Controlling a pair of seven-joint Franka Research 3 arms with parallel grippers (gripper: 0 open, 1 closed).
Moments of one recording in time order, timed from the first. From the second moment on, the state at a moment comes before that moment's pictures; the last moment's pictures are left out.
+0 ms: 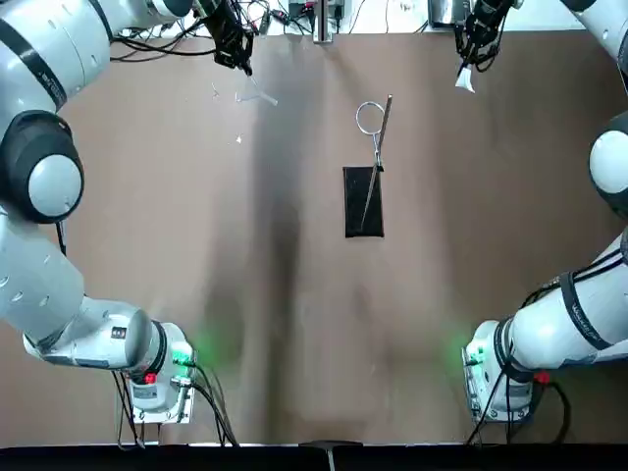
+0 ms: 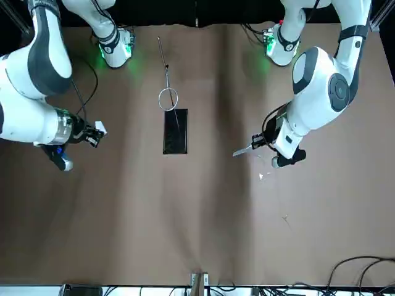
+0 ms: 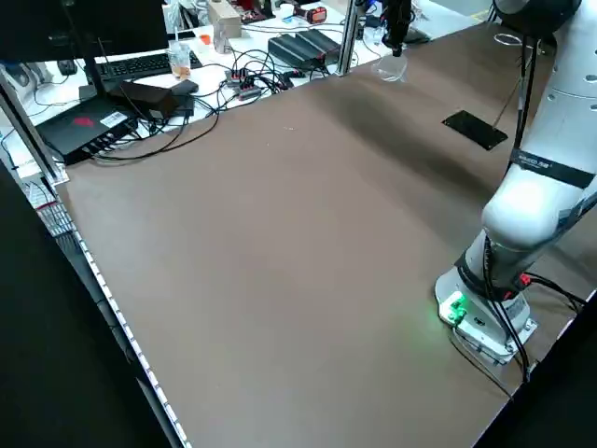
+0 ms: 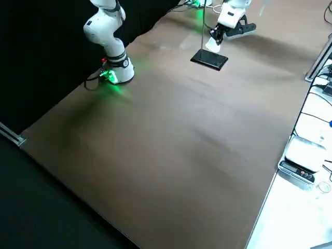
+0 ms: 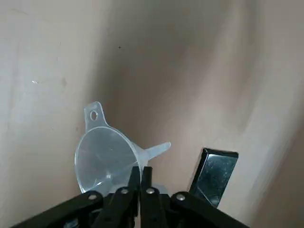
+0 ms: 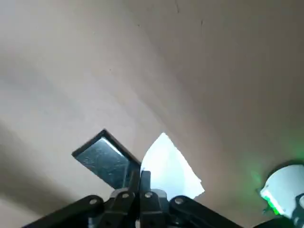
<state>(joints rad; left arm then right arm) -0.09 0.24 -0.31 -1.72 -0.31 2.02 -0.52 0.12 0.24 0.02 -1.59 0.24 1.57 0.76</state>
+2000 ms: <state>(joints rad) -0.09 0.20 -0.54 -1.53 -0.24 1.92 0.92 0.32 0.24 0.02 -1.50 0.22 1.49 1.02</state>
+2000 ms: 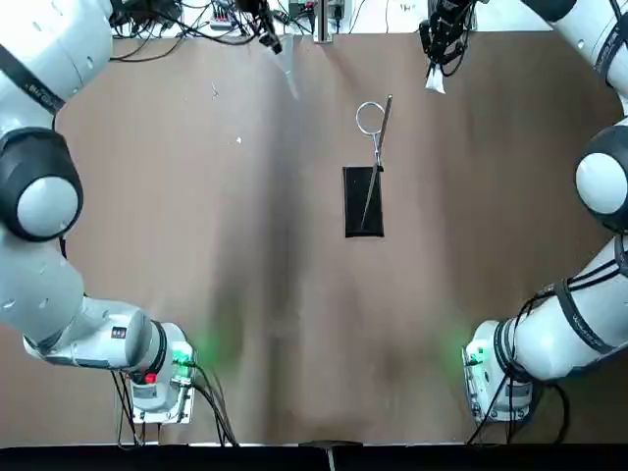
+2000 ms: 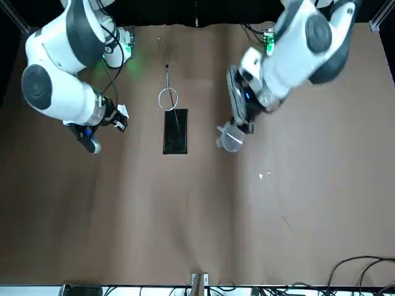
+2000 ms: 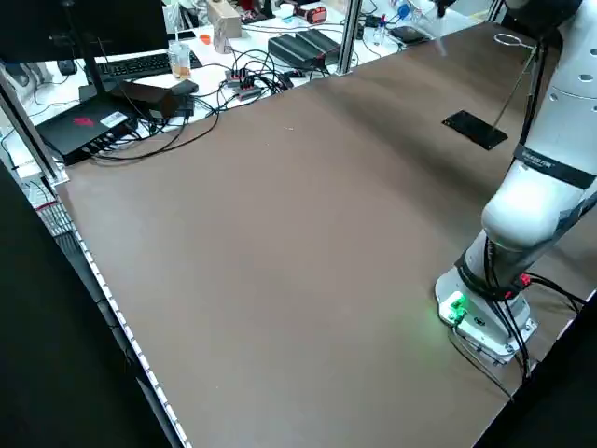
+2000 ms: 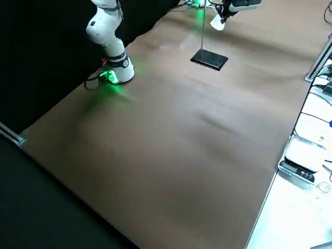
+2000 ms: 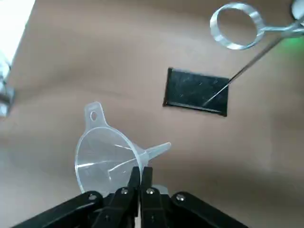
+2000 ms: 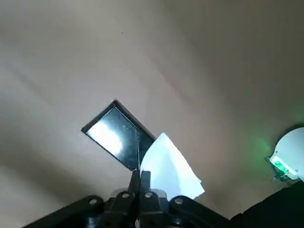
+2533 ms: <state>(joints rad) -0.12 0.10 -0.72 -1.52 -0.08 1.95 1.01 0.40 0.24 0.02 -1.42 0.22 1.37 1.06</state>
